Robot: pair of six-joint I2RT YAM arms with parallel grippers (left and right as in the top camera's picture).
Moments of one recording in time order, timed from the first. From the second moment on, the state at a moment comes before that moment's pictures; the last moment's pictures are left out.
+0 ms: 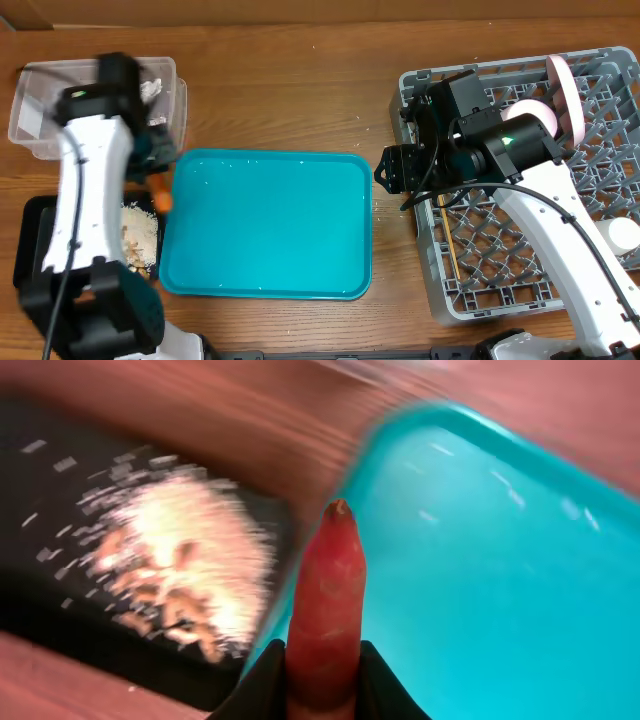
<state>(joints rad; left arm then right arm) 0.21 1.72 1.58 -1.29 -0.12 -0.25 0.38 1.48 1.48 -1.19 -0.33 0.28</state>
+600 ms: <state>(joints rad) 0.62 1.73 1.18 -0.84 -0.13 -0.42 0.38 1.48 1.48 -1.19 -0.33 0.28</state>
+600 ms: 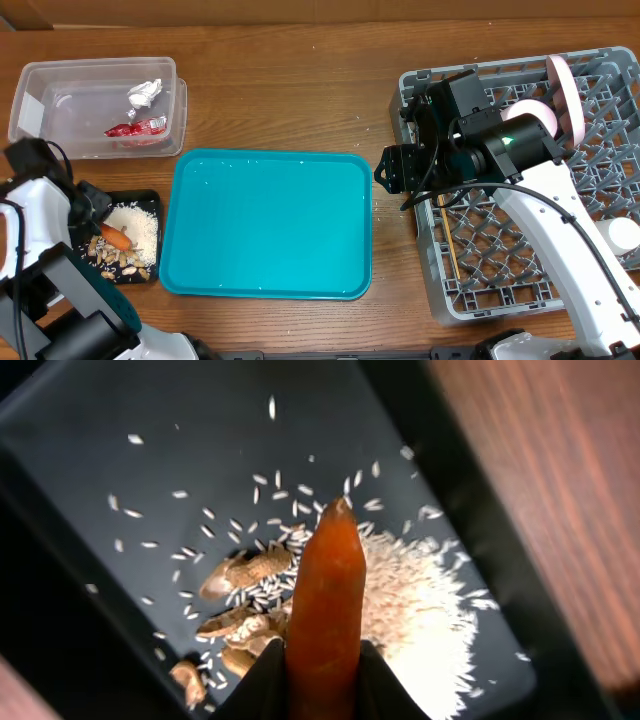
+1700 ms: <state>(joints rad) 0.17 1.57 1.31 -1.01 0.10 -0.19 0.36 1.49 1.47 -0.99 -0.28 0.26</state>
